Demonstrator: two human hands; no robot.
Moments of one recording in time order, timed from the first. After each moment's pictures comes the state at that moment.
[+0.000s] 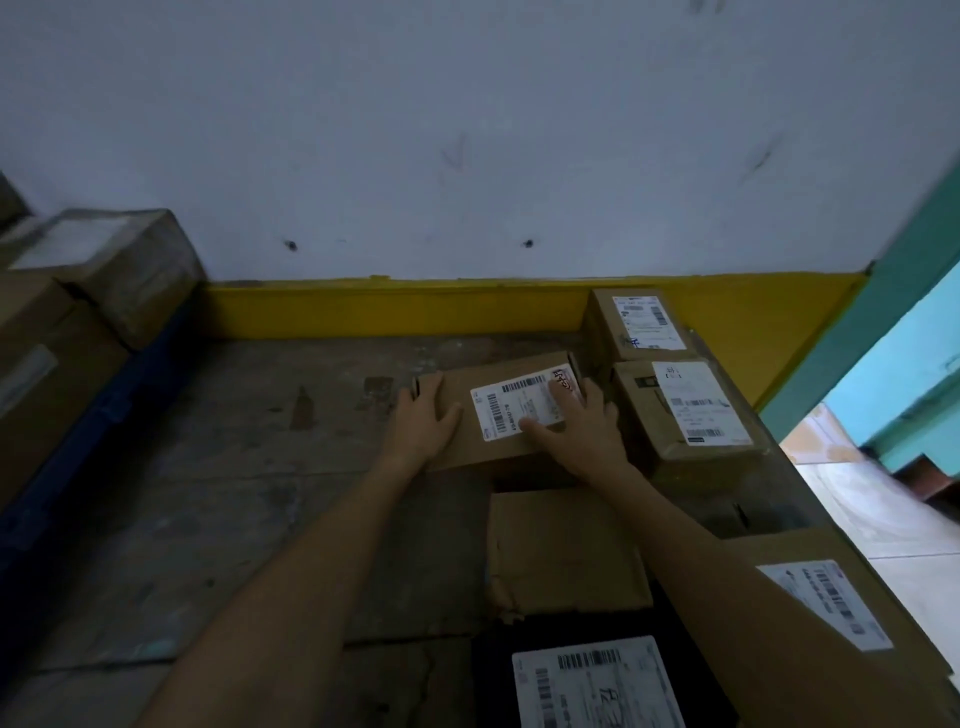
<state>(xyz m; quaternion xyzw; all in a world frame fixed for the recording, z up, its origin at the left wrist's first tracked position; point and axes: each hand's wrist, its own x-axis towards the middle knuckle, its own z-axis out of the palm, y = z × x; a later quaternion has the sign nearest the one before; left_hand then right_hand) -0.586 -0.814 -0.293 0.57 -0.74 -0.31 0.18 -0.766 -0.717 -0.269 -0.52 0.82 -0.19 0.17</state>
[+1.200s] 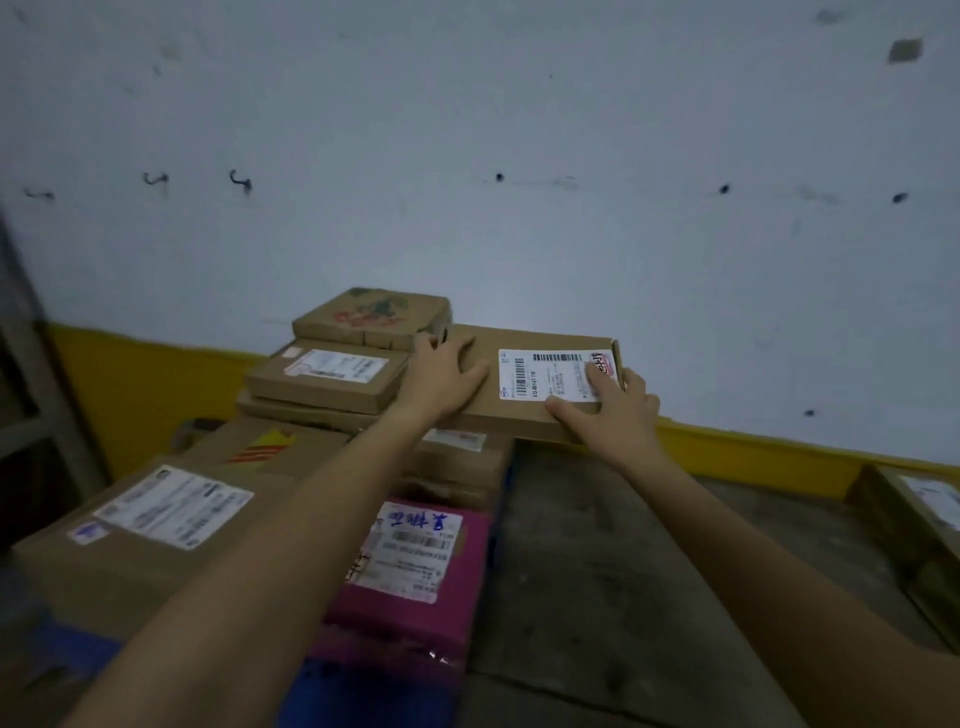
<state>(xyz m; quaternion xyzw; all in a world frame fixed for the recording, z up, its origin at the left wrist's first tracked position) -0.167 -0.826 -0.071 0.61 -0.70 -0.14 0.35 -0.357 -0.762 -0.084 -0.61 0.71 -0.34 0.11</state>
